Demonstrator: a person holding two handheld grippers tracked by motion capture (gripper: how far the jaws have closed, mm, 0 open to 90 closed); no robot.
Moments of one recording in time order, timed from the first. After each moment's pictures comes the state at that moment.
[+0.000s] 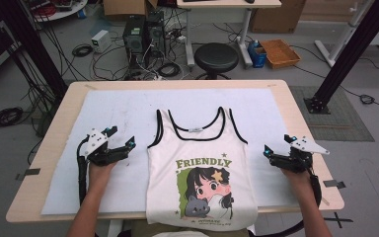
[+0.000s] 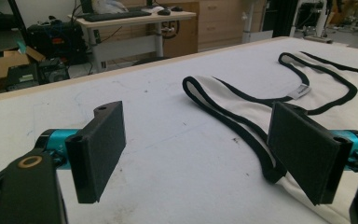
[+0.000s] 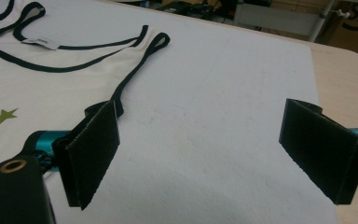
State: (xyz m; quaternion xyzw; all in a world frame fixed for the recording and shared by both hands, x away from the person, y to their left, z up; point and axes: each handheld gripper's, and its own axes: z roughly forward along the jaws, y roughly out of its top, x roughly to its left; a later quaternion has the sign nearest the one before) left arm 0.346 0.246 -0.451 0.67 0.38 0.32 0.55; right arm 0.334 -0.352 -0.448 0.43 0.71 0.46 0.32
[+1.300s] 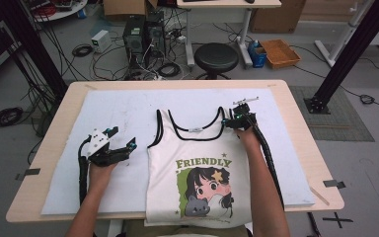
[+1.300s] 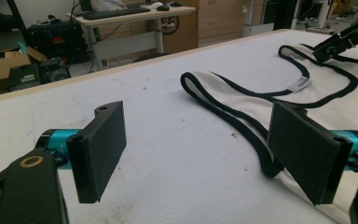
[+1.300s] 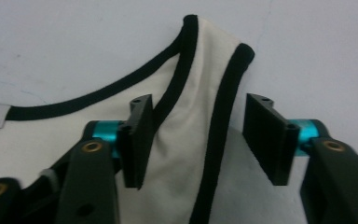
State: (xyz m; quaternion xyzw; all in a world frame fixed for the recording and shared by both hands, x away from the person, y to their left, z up) left arm 0.344 0.243 -0.450 0.68 0.37 0.33 0.54; right arm 0.492 -0.220 -0.444 0.50 0.78 0.33 0.18
